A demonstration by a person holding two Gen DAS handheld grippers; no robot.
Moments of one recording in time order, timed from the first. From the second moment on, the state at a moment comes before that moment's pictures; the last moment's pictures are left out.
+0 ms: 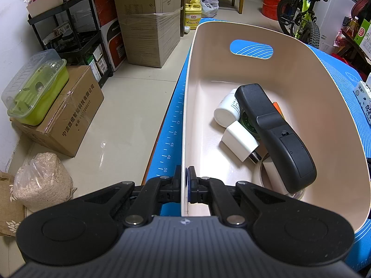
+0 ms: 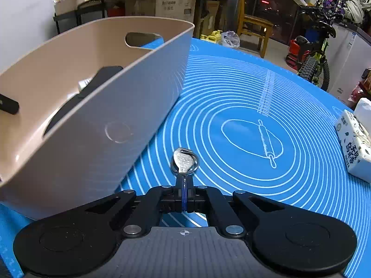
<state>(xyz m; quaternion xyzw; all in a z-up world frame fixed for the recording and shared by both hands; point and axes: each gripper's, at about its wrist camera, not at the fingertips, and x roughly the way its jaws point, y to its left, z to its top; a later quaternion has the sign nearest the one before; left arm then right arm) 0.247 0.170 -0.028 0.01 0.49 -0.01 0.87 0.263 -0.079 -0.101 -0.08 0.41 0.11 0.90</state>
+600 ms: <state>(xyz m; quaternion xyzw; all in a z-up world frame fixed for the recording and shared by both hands) 0.247 0.169 -0.028 0.01 0.49 -0.01 0.87 0.289 -0.082 -0.113 -0.04 0.40 0.11 0.91</state>
